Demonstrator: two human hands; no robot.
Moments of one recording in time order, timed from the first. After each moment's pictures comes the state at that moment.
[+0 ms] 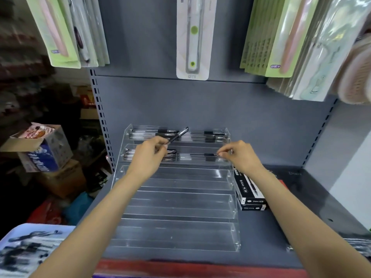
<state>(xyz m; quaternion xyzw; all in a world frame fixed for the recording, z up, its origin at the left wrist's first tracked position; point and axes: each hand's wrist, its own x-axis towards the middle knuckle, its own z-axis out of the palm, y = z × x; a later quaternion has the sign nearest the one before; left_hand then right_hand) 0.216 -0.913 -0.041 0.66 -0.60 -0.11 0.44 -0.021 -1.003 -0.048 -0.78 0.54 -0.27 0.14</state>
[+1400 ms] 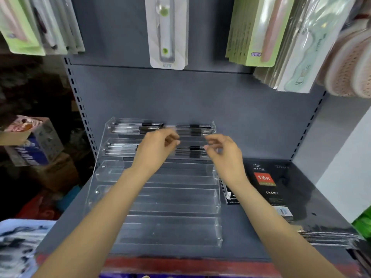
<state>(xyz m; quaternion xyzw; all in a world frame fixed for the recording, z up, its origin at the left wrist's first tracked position) 0.169 -0.944 -0.043 0.63 -0.66 -0.03 0.40 -0.013 -0.958 -0.052 -0.70 0.49 -0.46 0.23</state>
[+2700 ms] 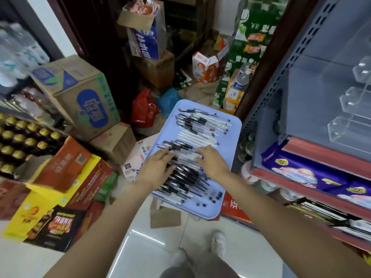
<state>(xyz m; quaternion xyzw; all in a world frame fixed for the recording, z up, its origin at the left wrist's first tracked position) 0.605 -0.567 -0.319 0.79 -0.57 -0.19 0.10 0.455 -0.691 -0.300 -0.86 0.42 0.08 0.30</state>
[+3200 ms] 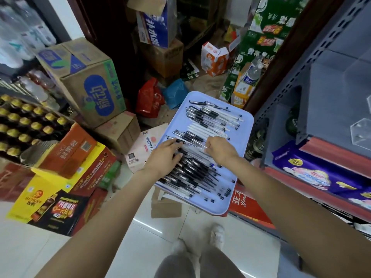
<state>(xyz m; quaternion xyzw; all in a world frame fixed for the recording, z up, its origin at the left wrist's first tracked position) 0.618 -0.573 -0.318 0.79 -0.54 -0.25 0.14 0.481 -0.708 -0.296 -0.87 0.41 0.14 0.25</state>
